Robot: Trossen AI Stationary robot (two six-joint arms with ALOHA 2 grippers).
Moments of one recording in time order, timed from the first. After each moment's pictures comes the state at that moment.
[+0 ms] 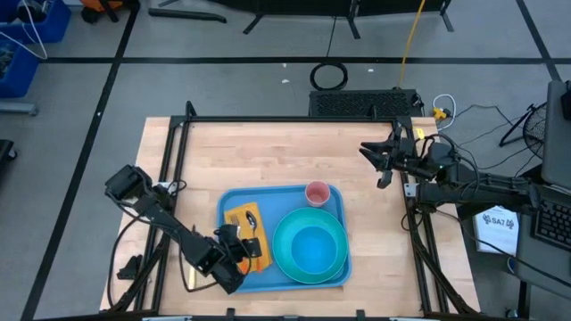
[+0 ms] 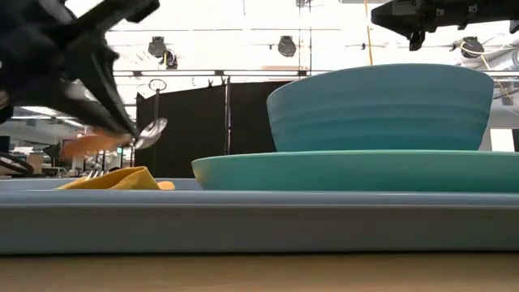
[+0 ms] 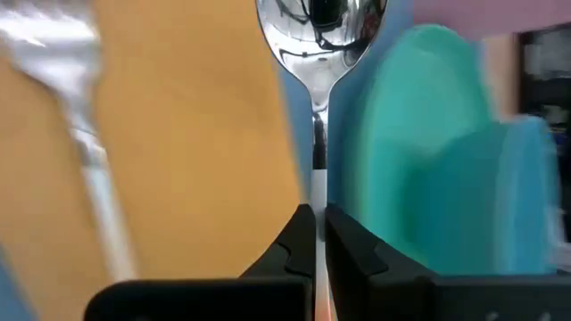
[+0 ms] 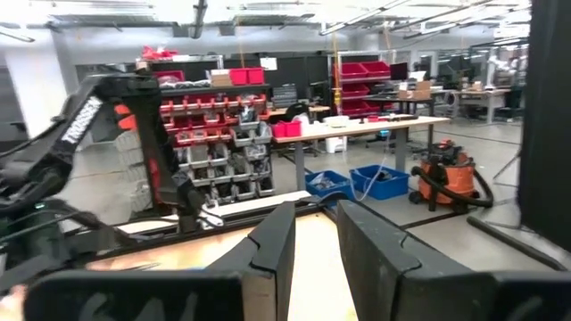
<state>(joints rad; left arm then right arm) -0.71 1.76 1.03 -0.50 -0.69 -2.30 -0.20 0.45 0.44 0.13 0.12 0.07</state>
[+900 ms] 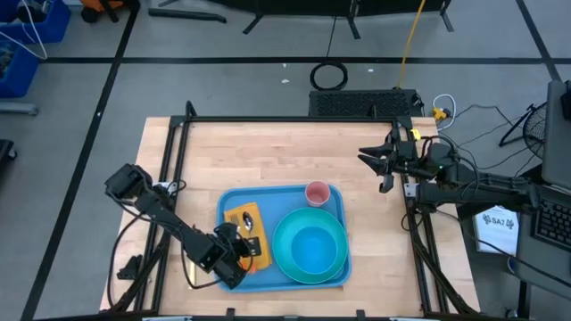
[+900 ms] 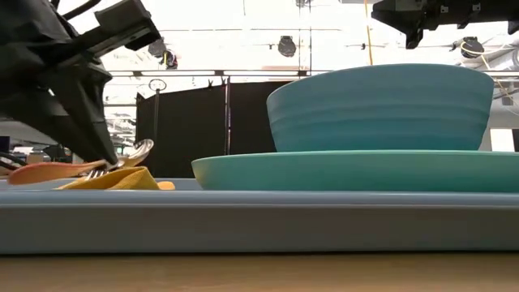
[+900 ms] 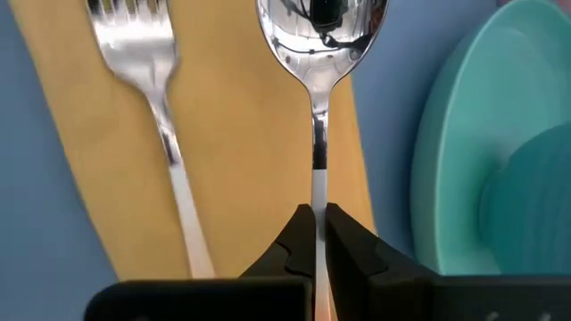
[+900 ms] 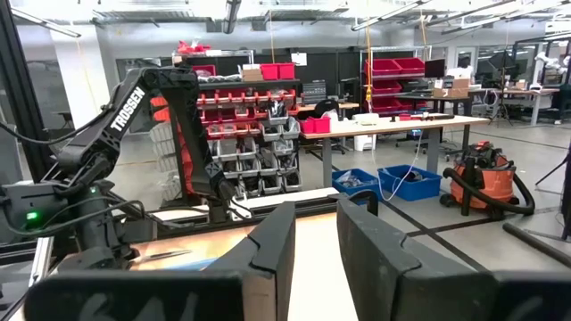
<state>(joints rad) -0.68 1.76 1.03 -0.57 -0.52 -2.30 -0.20 0.45 0.44 0.12 0.02 0.07</state>
